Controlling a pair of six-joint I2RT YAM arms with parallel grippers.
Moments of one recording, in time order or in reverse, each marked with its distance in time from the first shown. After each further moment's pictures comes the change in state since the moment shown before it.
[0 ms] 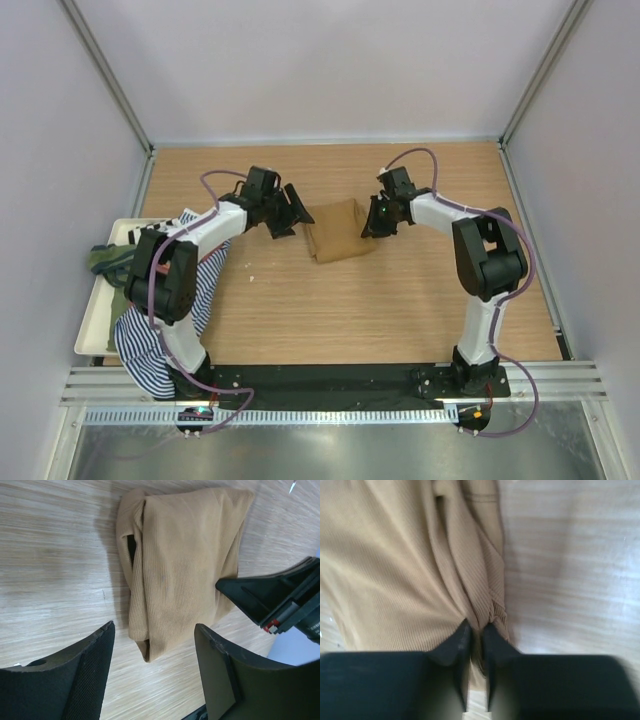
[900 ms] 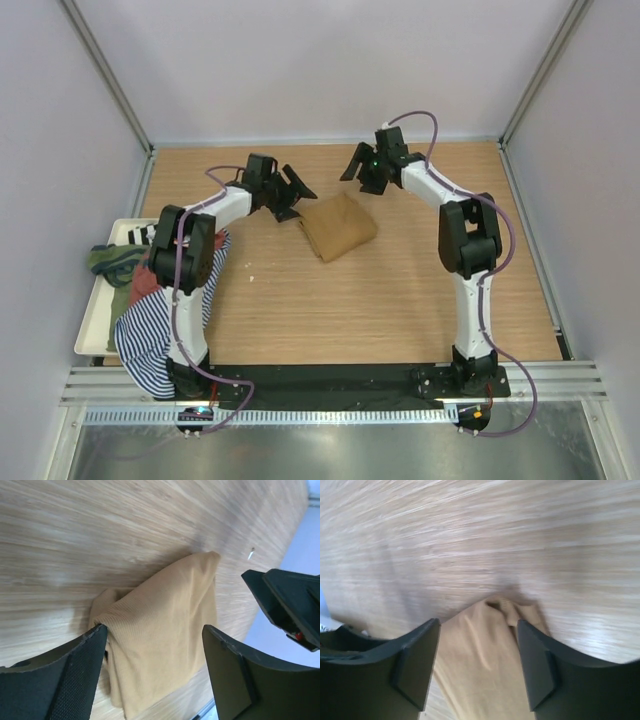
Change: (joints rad) left arm 0.076 0.266 0.201 0.155 0.092 -0.152; right arm -0.014 0.254 0.539 -0.039 0.013 0.219
